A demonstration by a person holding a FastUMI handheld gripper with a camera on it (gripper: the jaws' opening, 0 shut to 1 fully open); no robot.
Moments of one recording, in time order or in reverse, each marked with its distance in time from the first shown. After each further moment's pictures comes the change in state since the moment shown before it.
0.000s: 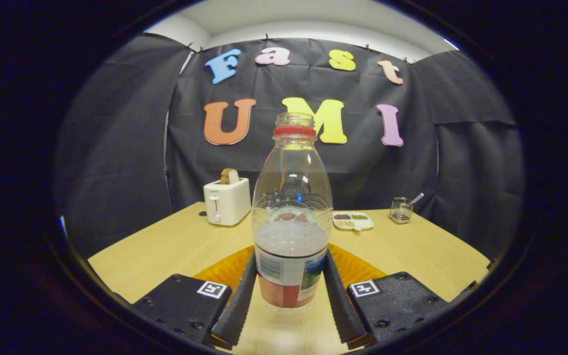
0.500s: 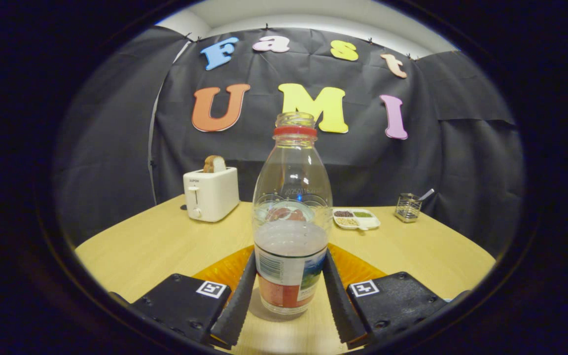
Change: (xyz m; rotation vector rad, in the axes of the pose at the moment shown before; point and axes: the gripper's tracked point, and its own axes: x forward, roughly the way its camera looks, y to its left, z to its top) arm 0.078 0.003 -0.032 -0.002 0.037 -0.005
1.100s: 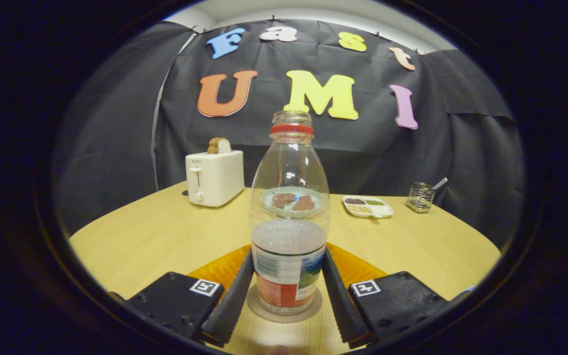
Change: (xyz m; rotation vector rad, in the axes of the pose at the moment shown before) arm 0.016 0.011 -0.028 -0.009 0.038 0.048
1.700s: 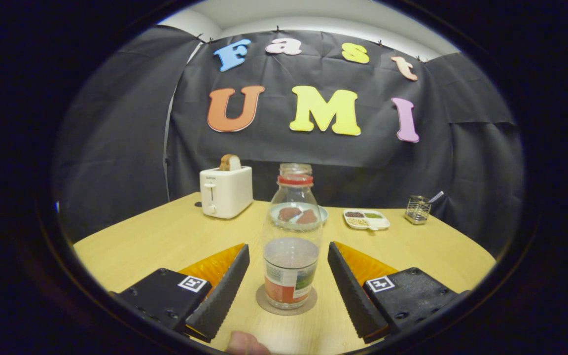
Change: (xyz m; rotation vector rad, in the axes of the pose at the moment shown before) arm -0.063 -0.001 0.044 -0.010 -0.082 0.018
